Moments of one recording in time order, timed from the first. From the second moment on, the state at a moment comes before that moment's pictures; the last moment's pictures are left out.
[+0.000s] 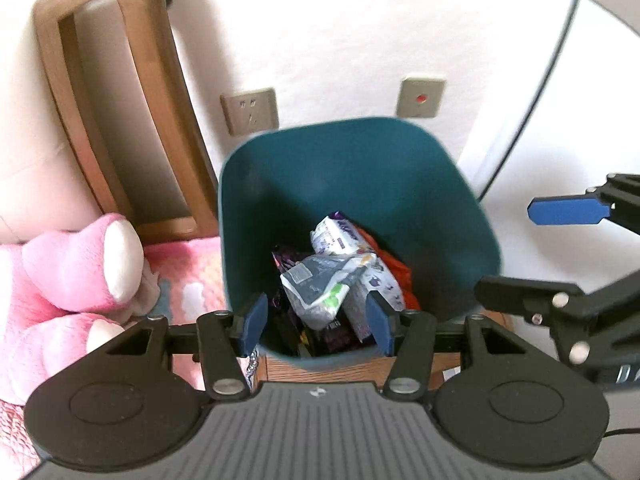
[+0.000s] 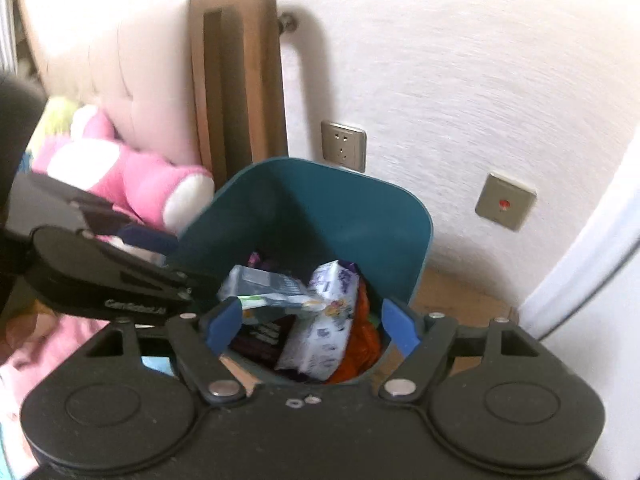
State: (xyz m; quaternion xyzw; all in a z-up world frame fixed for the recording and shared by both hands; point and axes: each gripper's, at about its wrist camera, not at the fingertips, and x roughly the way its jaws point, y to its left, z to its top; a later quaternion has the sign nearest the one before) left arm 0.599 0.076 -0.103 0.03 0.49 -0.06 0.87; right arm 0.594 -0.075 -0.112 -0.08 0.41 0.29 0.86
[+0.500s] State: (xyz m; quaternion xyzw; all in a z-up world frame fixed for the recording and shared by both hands) left arm 0.466 0.102 -0.102 0.03 0.45 -0.13 0.88; right arm 0.467 -0.099 -0.128 0.01 0.41 0.23 0.88
